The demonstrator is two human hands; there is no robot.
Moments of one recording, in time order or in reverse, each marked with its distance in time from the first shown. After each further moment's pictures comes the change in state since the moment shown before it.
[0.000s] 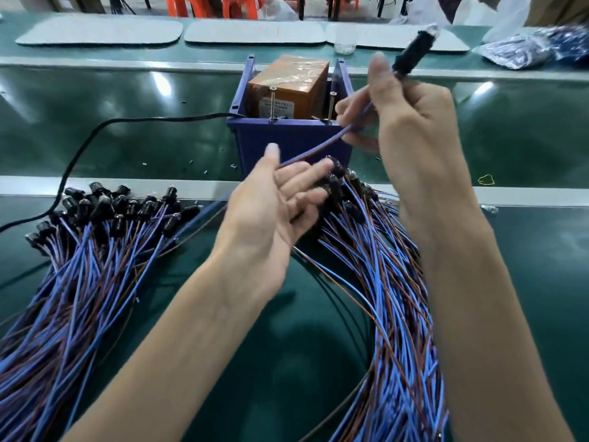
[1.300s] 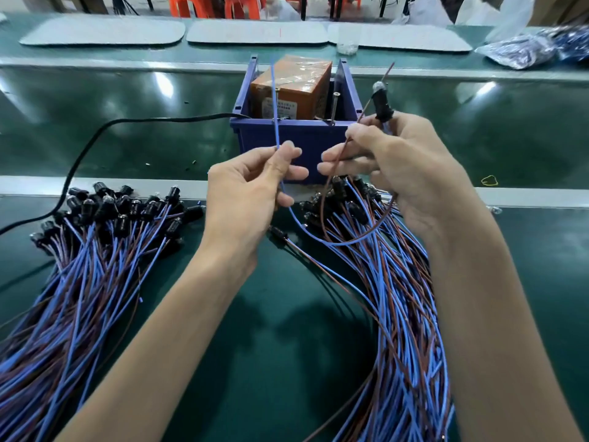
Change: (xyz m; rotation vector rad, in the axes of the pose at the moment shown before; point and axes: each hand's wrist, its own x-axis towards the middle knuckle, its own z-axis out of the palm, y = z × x) left_hand 0.018 -0.001 -0.024 0.491 0.113 0.517; right_hand 0.004 0.015 -0.004 0.210 -0.175 0.297
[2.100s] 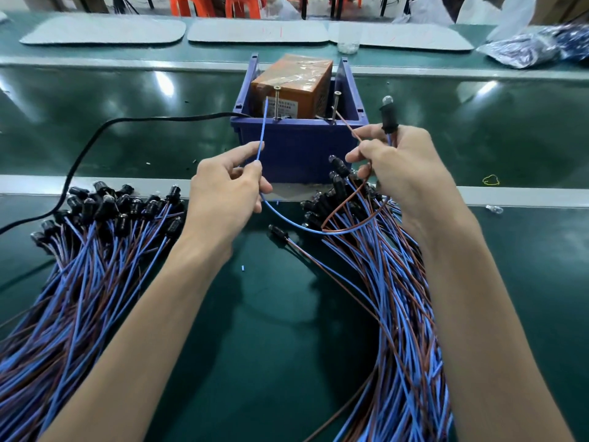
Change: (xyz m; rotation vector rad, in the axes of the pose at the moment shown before) left_hand 0.029 -0.018 -0.021 0.233 0.061 0.009; right_hand 0.021 0.023 -0.009 -0.293 0.210 -0.001
